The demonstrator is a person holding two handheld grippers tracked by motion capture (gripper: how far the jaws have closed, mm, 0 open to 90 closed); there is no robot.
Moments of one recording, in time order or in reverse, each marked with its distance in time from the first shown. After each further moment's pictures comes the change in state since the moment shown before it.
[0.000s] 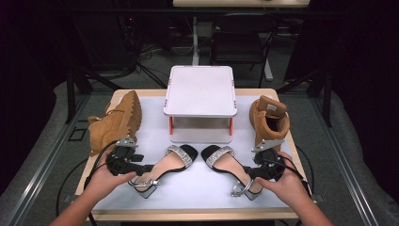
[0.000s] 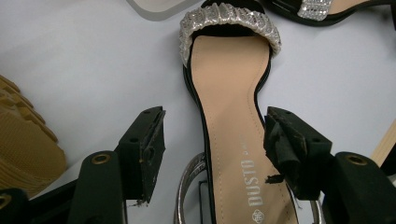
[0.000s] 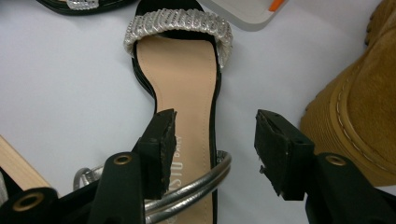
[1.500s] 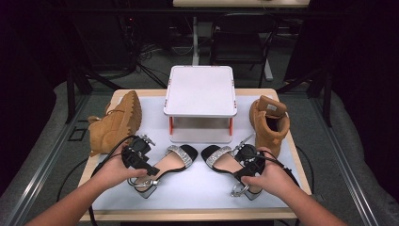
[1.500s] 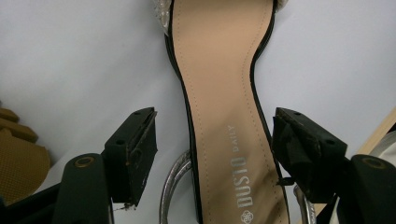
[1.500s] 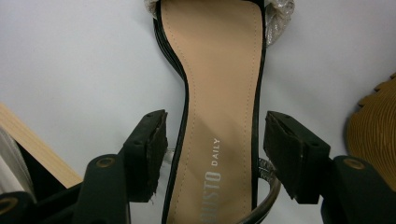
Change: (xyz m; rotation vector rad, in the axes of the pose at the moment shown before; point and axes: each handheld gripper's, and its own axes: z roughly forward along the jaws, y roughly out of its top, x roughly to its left) left arm -0.013 0.035 0.025 0.312 0.012 0.068; right arm 0.022 0.033 0.030 0.291 0.035 -0.067
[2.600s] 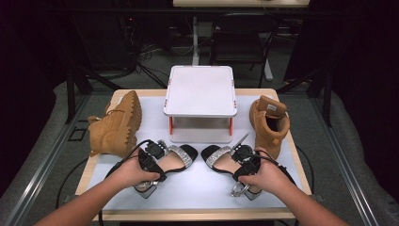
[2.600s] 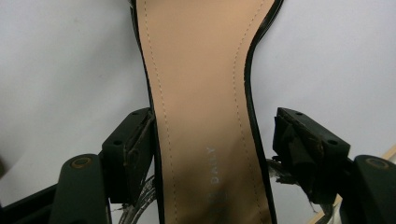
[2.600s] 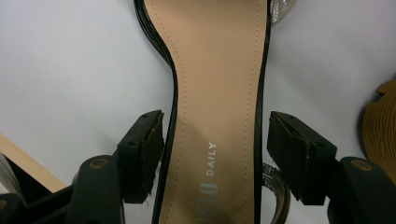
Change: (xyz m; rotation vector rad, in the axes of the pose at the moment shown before) left arm -0.019 0.019 0.037 0.184 0.042 -0.007; right arm -0.002 0.007 0.020 0.111 -0.013 0.028
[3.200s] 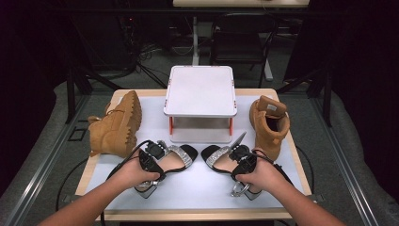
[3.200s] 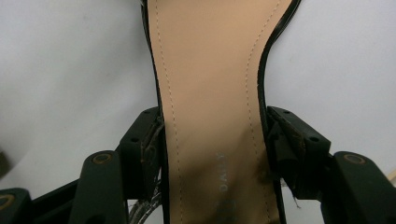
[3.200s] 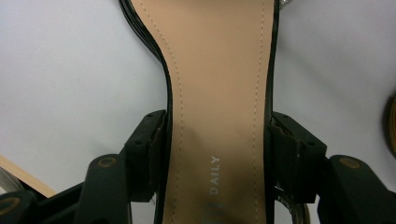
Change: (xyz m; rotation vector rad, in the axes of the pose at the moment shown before) left arm 0.001 0.001 0.004 0.007 0.031 -0.021; right arm -0.002 0.008 0.015 0.081 0.012 0.061
